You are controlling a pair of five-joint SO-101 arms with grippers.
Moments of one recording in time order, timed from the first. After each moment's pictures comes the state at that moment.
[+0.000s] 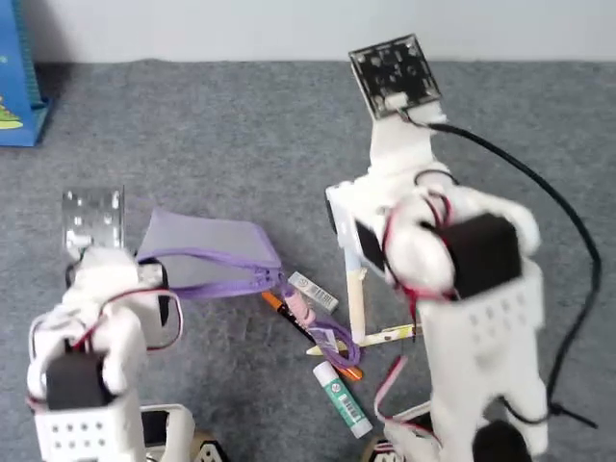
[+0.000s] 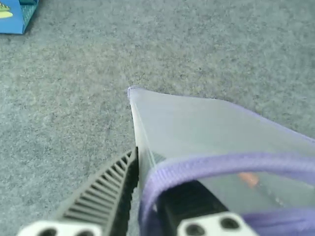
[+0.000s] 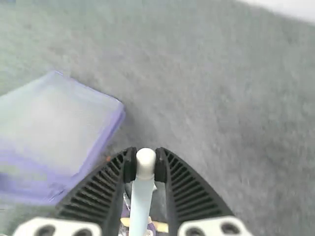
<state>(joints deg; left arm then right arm) -9.2 -65.0 45.0 79.5 2.7 -25.4 -24.6 -20.0 97.2 -2.6</state>
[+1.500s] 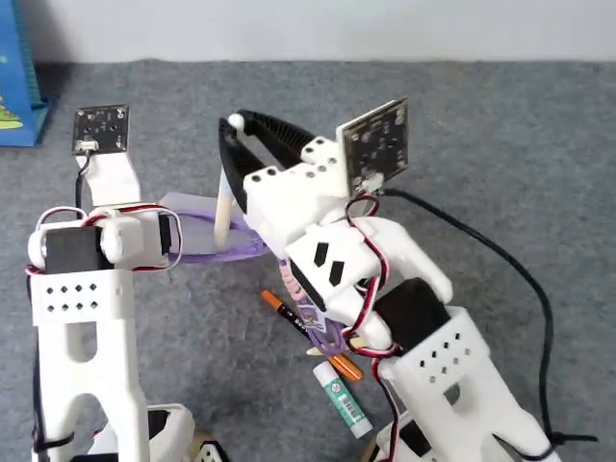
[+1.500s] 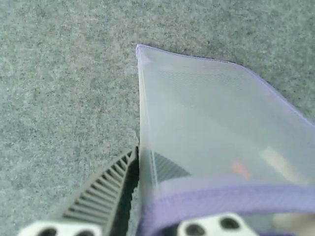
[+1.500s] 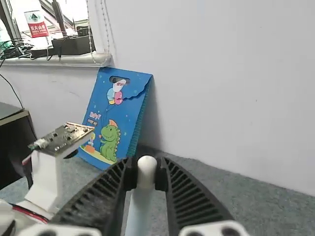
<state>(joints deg) -9.2 -30.8 21.7 84.5 6.8 -38.9 -40.9 25.8 25.5 -9.8</state>
